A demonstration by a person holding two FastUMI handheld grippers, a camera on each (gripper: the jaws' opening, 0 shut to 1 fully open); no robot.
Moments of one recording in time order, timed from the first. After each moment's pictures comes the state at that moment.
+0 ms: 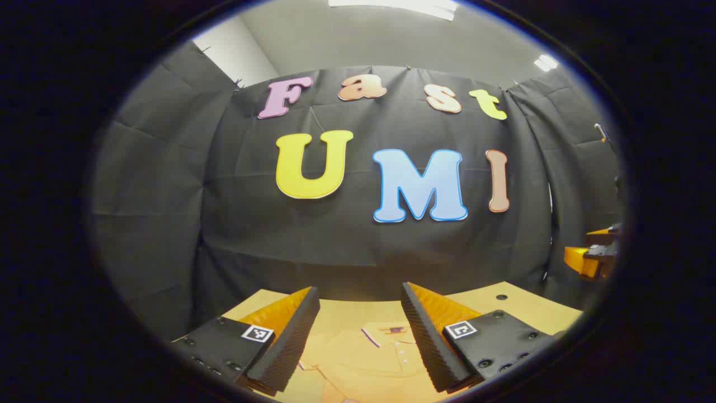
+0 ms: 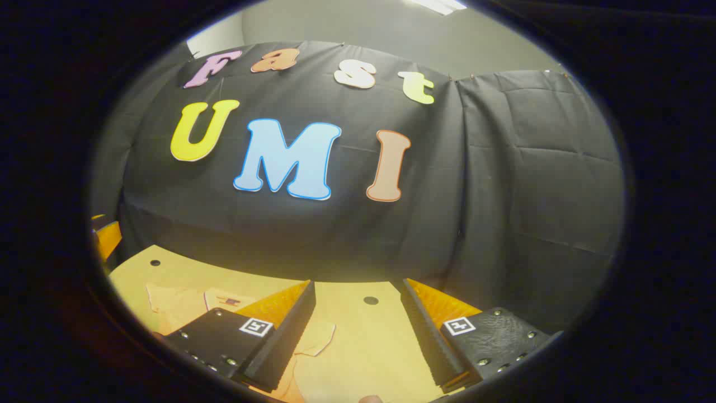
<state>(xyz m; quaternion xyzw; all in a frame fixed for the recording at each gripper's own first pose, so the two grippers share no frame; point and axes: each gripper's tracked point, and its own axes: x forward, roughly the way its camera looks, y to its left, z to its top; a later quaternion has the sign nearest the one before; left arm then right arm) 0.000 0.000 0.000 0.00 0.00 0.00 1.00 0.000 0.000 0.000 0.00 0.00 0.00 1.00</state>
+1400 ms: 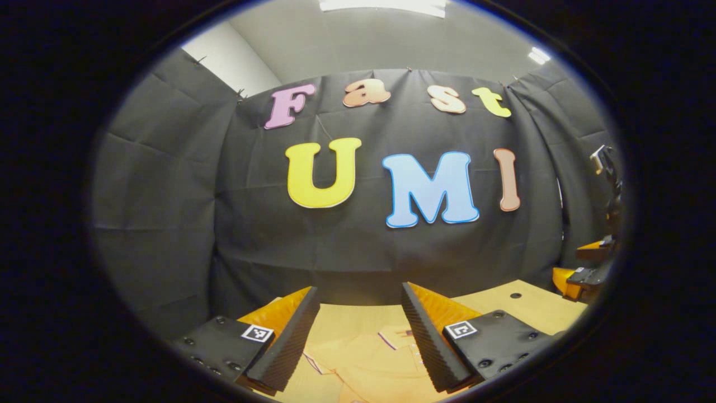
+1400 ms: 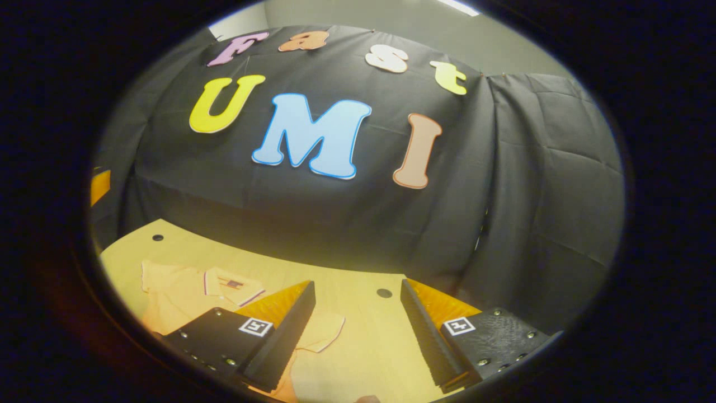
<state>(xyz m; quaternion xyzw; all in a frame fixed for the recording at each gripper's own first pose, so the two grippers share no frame) -0.001 0.010 0.008 0.03 -0.01 0.03 1.00 0.047 0.034 -0.053 -0.04 0.05 0.06 1.00</state>
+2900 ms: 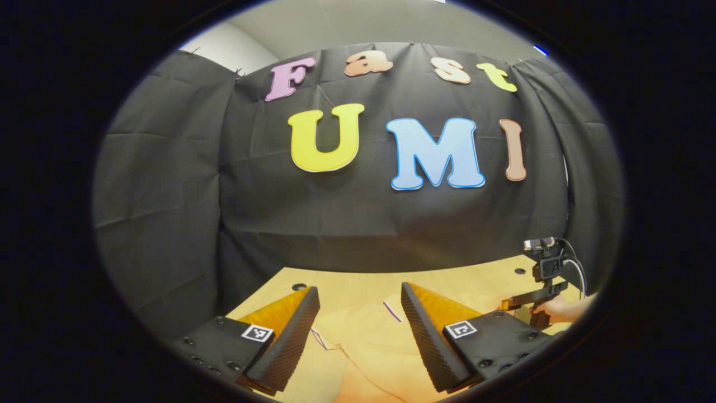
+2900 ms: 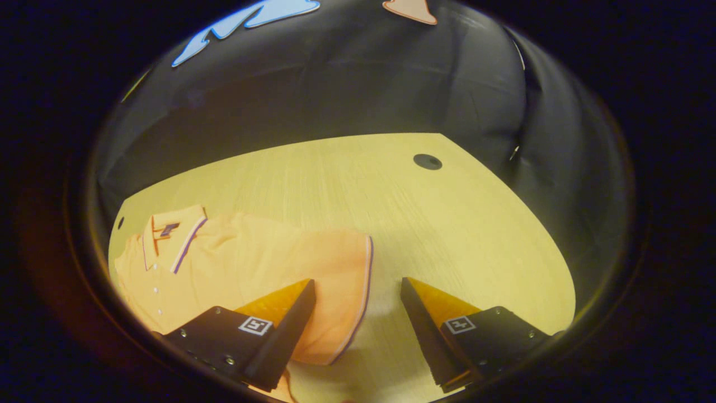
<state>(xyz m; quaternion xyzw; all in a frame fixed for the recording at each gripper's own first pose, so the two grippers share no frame) -0.016 0.015 -0.039 0.03 0.09 0.05 0.99 0.194 0.068 -0.301 0.07 0.37 0.06 0.92</state>
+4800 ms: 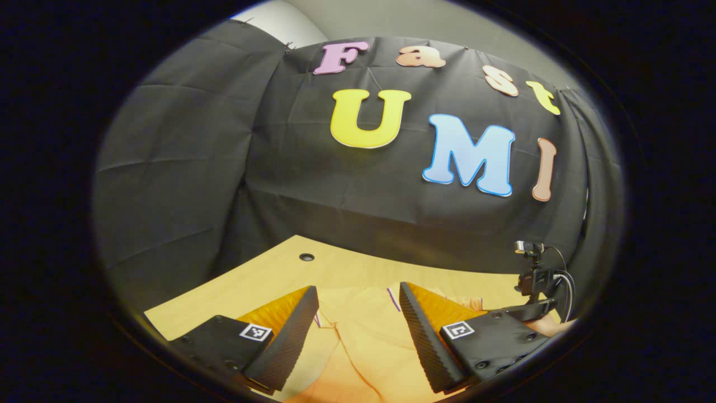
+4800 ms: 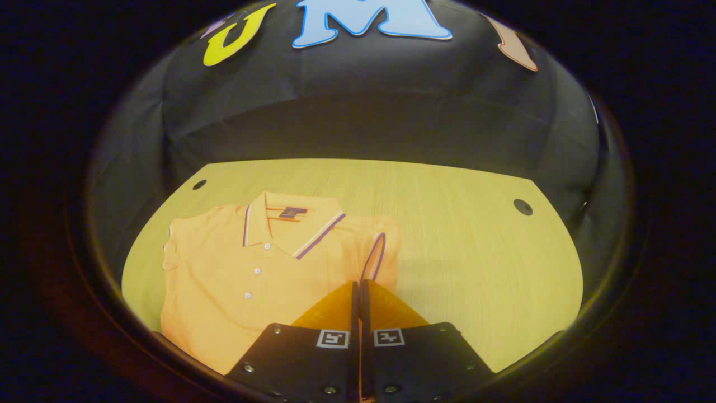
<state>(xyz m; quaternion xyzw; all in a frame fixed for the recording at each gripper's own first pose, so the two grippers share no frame) -0.037 0.054 -0.082 -0.08 0.11 0.11 0.98 0.129 0.195 -0.234 -0.01 0.30 0.26 0.92</state>
